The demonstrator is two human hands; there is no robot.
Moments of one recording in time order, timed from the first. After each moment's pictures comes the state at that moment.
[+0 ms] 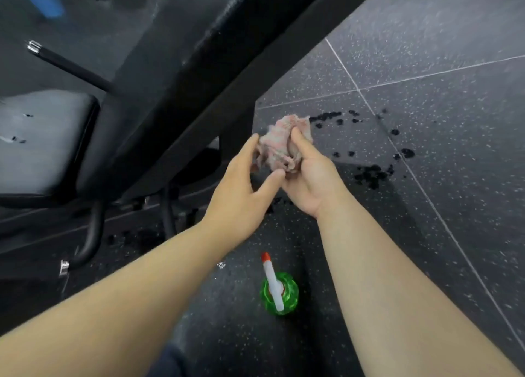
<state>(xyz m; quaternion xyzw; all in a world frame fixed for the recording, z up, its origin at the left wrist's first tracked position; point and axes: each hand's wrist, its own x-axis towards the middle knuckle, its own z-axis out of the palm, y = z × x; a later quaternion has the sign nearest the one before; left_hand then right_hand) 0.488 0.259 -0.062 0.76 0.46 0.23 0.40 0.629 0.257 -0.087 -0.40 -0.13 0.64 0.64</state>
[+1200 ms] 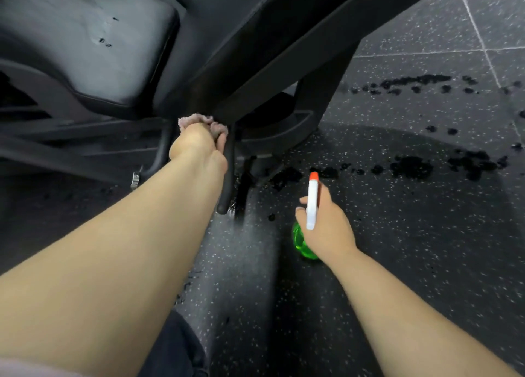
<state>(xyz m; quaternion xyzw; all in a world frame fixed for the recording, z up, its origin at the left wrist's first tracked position) 0.357 0.328 -0.101 0.07 0.59 0.61 0.52 0.527 0.202 -0.212 -0.72 -0.51 0.40 0.23</state>
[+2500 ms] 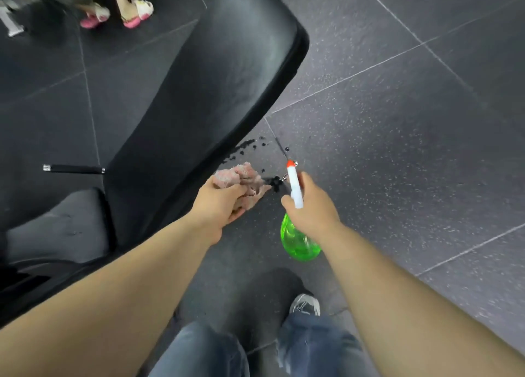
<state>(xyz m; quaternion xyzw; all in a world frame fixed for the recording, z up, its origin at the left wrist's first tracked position) 0.686 0.168 0.351 0.47 0.61 0.10 0.63 0.820 0.057 0.307 -0.81 -0.31 0.39 0.30</state>
